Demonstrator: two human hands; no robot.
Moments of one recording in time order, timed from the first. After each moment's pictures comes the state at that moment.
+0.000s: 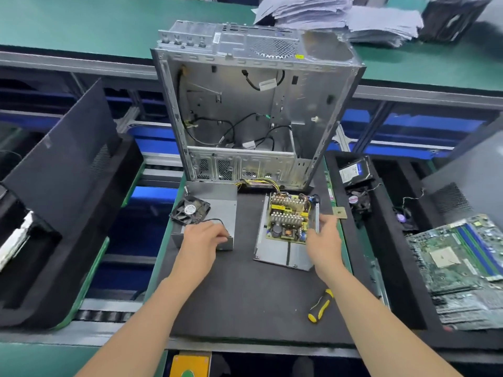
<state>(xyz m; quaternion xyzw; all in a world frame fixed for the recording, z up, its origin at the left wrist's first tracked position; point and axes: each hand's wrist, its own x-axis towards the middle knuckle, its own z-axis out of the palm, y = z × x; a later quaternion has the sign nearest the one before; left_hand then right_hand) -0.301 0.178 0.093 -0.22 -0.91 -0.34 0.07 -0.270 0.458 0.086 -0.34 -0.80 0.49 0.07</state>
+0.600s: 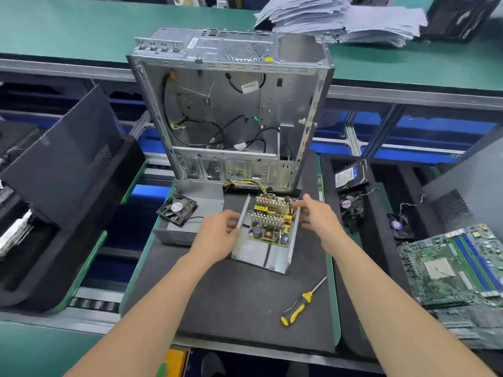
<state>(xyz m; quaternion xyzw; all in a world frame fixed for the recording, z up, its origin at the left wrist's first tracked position) -0.304 0.274 0.132 -0.04 -0.92 -0.38 -0.12 -0.316 0.530 0.118 -0.28 -0.75 0.60 -0.09</state>
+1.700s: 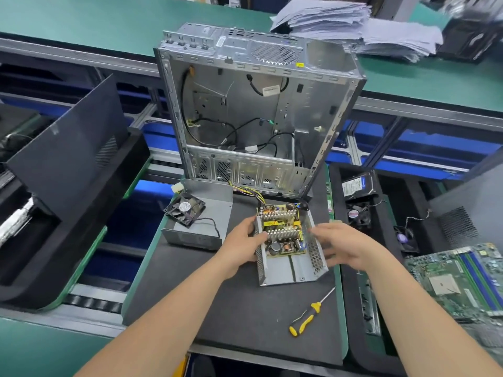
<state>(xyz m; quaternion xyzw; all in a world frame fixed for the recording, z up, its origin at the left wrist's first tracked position) -0.304 0.293 0.105 0.05 -0.72 -0.64 -0.26 -0.299 0.559 0.129 -0.23 -0.72 0.59 -0.29</state>
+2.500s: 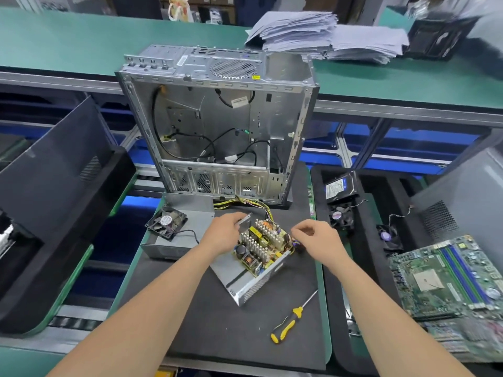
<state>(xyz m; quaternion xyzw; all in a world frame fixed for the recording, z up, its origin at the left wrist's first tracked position) -0.351 0.311 0.119 -0.08 -0.92 -0.34 -0.18 -0.289 0.558 0.122 -0.16 -0.89 0.42 -0.06</state>
